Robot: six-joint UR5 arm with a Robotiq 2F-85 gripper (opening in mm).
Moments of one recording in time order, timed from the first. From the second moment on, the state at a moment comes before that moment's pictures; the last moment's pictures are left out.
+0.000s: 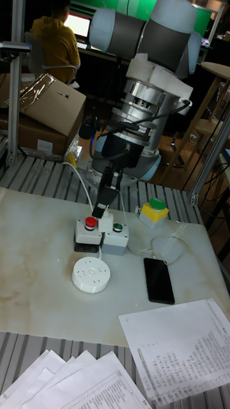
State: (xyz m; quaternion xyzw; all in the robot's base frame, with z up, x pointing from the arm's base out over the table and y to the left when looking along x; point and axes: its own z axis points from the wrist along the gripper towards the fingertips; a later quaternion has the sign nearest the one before) arm 0.584 -0.033 0.245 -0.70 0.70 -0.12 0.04
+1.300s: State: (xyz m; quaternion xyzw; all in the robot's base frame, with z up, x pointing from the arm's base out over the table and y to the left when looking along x) arm 0.508 -0.023 0.192 -0.79 0.61 0.00 -0.05
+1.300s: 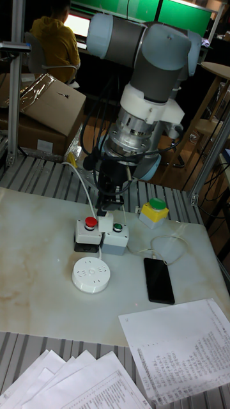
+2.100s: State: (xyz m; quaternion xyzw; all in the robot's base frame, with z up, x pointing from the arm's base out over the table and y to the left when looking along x) arm 0.533 -0.041 0.188 -0.80 0.60 -0.06 -0.04
